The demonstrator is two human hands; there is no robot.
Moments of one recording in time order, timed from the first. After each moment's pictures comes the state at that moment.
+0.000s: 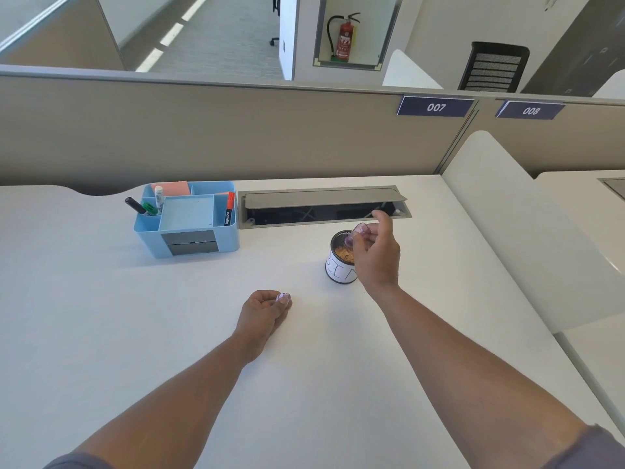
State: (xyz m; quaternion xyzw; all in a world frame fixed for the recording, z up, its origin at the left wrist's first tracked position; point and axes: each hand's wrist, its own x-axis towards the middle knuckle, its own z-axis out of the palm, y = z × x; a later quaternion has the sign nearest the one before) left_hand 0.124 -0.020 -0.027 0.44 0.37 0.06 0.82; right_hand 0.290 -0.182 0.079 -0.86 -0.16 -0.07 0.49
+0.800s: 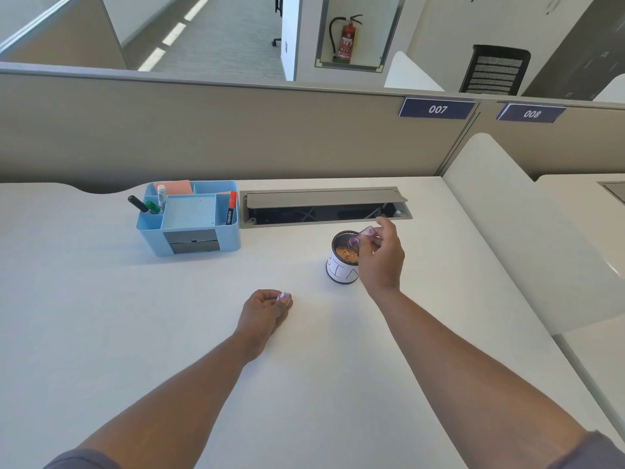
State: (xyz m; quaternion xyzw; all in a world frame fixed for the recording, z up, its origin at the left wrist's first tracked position) left_hand 0.124 -0.019 -0.031 0.44 0.37 0.06 0.82; right_hand 0.288 -0.184 0.074 -0.85 -0.09 -0.09 0.52
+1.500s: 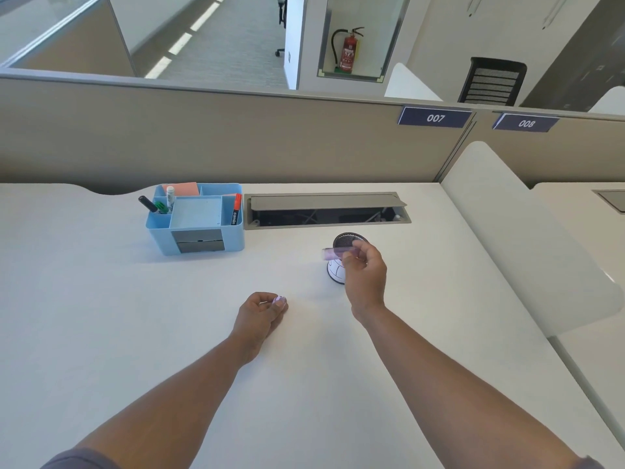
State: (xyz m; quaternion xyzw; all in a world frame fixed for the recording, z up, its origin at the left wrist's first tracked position) left_hand 0.104 -0.015 -0.028 0.45 0.36 0.07 0.81; right_hand 0.241 -0.172 0.066 -0.76 -0.01 0.05 0.65
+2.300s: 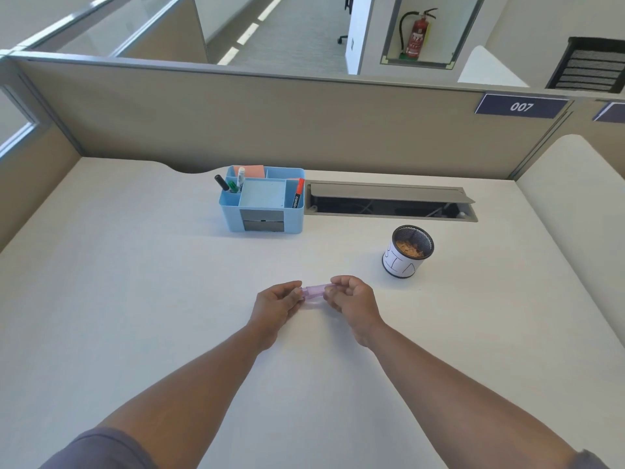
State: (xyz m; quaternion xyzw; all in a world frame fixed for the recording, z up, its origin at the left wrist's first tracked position) left_hand 0.046 0.021 -0.016 0.44 0.39 0.12 0.80; right_hand 0.161 -0.123 0.007 -0.69 -0.04 0.35 0.64
